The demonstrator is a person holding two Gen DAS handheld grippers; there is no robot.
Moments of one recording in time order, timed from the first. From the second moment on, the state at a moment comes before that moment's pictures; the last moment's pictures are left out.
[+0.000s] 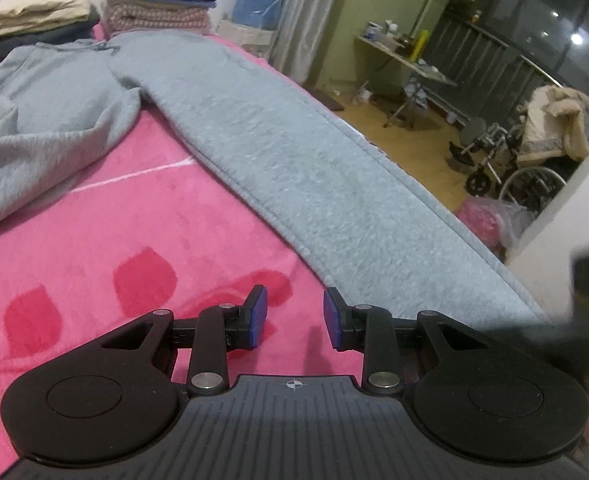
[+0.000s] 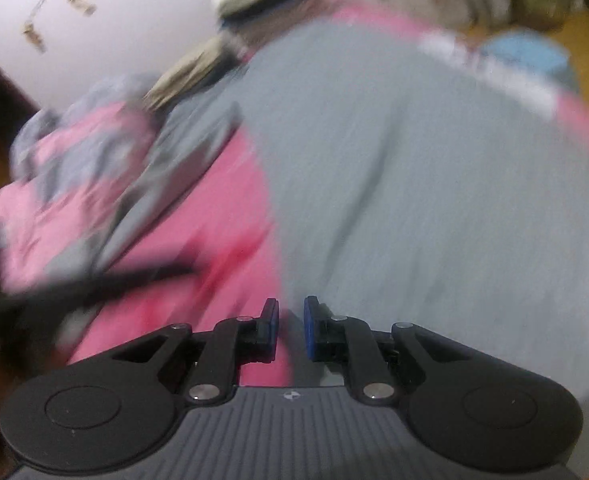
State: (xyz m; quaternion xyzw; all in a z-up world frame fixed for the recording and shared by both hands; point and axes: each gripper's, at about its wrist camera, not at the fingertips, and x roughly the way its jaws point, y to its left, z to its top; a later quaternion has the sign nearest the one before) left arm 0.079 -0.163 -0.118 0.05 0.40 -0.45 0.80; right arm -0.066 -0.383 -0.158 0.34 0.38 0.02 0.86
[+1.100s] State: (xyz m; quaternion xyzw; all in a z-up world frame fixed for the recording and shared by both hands) left arm -0.126 -0.240 -0.135 0.33 0.34 -0.63 0.62; right arm -0.273 -0.415 -0.110 0.14 0.42 -0.25 0.86
